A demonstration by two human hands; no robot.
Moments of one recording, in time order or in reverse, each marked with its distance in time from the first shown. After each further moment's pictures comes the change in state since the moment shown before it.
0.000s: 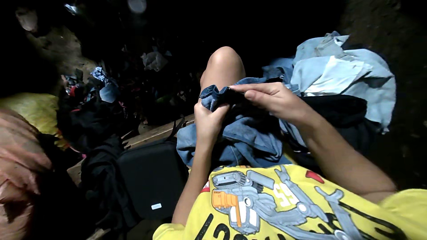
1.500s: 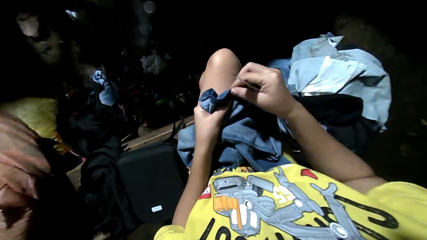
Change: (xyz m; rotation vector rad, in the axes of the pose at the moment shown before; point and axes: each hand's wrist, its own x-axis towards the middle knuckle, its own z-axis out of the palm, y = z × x) left_hand -0.005 0.002 0.003 -0.128 0.002 -0.056; right_hand 0.030 0.011 0.004 -0.463 0.209 -0.435
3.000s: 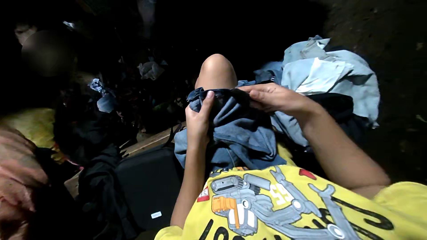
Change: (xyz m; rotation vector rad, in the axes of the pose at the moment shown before) left_hand 0.007 0.009 -0.003 -0.106 0.016 -0.042; right_hand -0.031 0.011 -0.039 0.738 -0.355 0.530
